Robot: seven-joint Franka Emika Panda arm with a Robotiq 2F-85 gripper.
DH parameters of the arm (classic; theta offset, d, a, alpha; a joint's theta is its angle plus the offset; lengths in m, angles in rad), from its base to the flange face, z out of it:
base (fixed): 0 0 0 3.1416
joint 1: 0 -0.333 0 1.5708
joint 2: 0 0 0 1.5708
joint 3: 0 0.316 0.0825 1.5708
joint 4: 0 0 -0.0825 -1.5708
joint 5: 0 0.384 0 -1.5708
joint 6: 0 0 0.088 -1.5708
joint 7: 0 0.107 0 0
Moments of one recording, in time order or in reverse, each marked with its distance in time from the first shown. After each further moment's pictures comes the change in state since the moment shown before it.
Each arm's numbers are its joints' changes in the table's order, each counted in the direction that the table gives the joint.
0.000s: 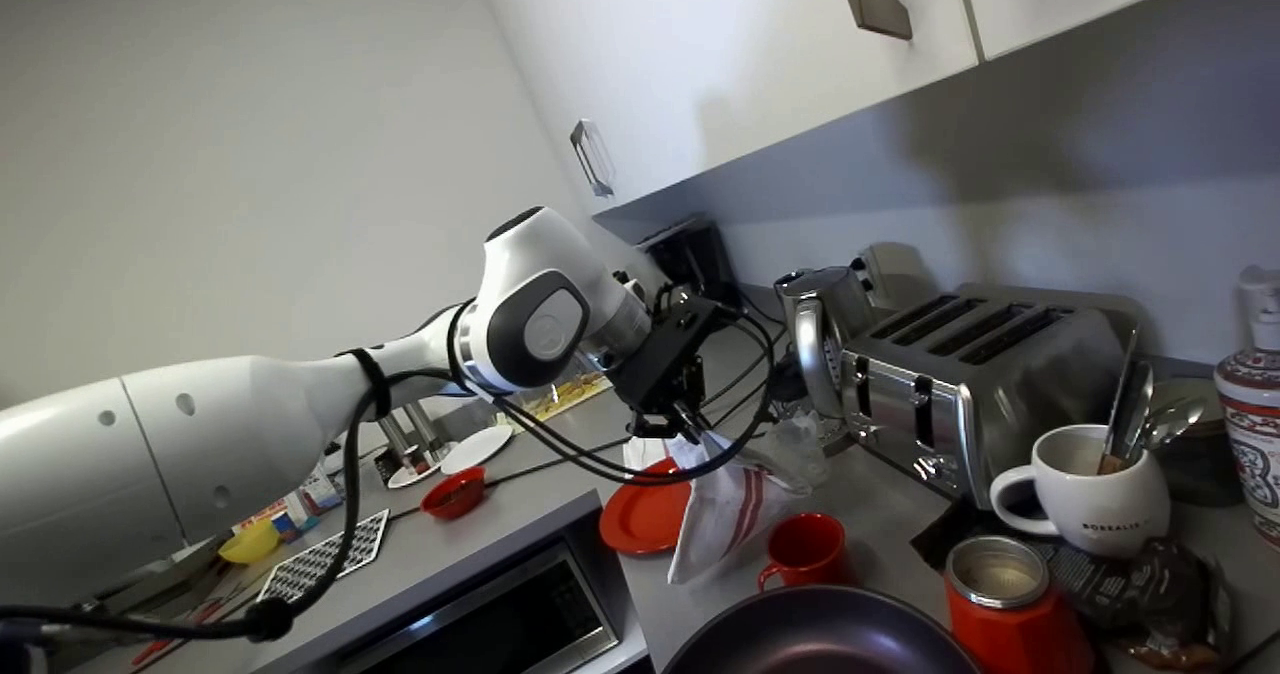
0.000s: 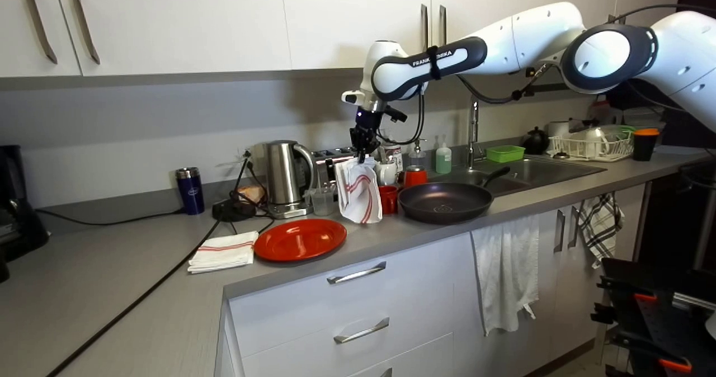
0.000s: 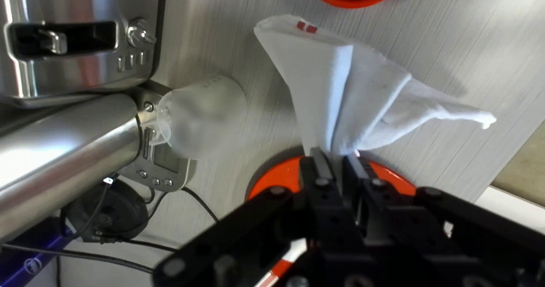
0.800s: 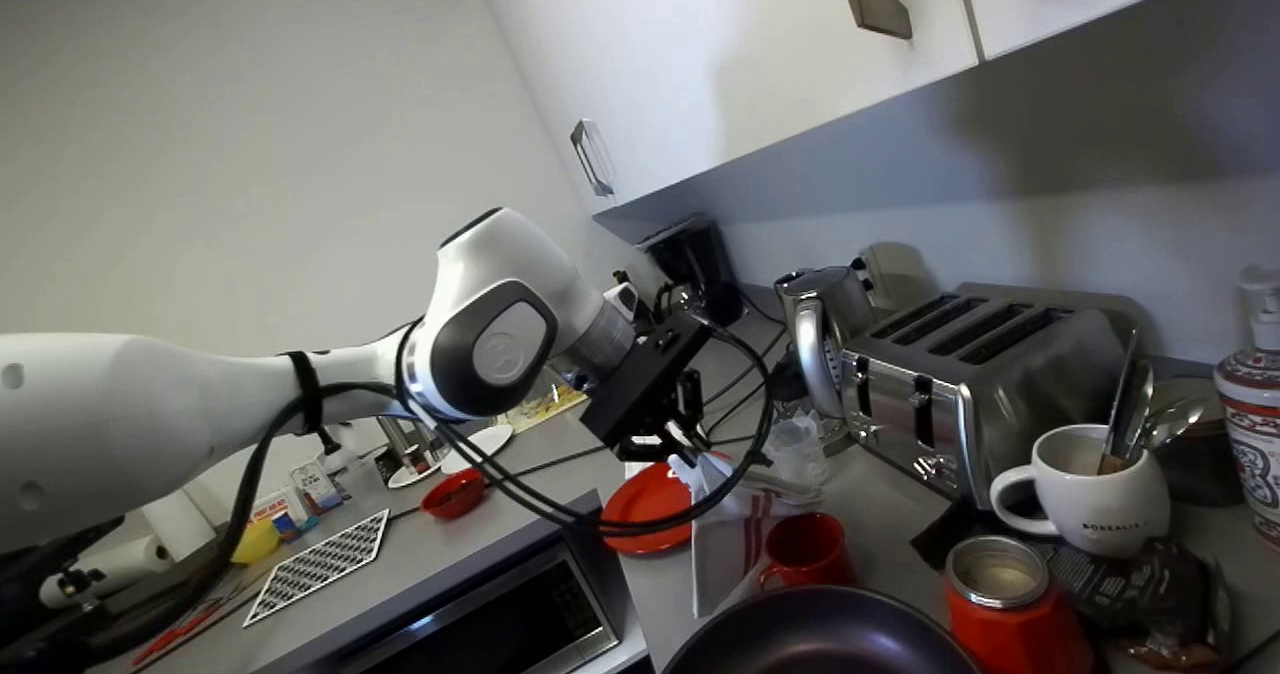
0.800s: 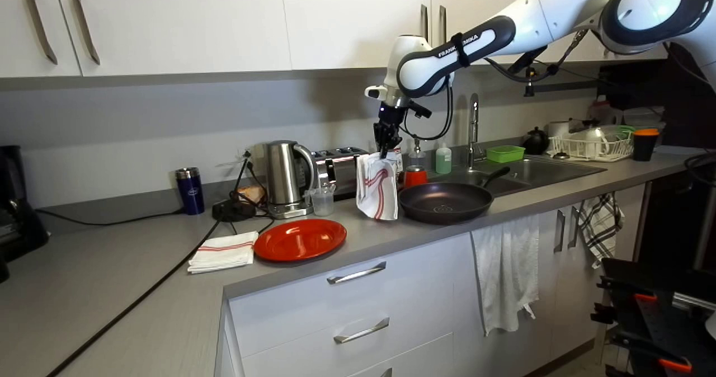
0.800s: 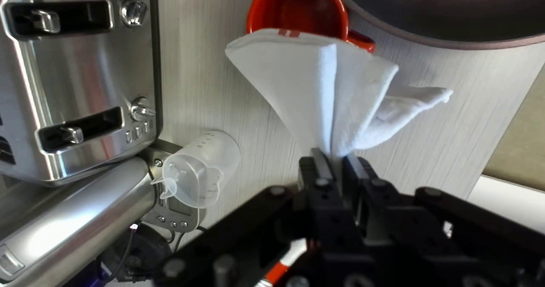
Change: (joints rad) arm 0.038 -0.273 -0.037 -0.426 0.000 -0.174 0.109
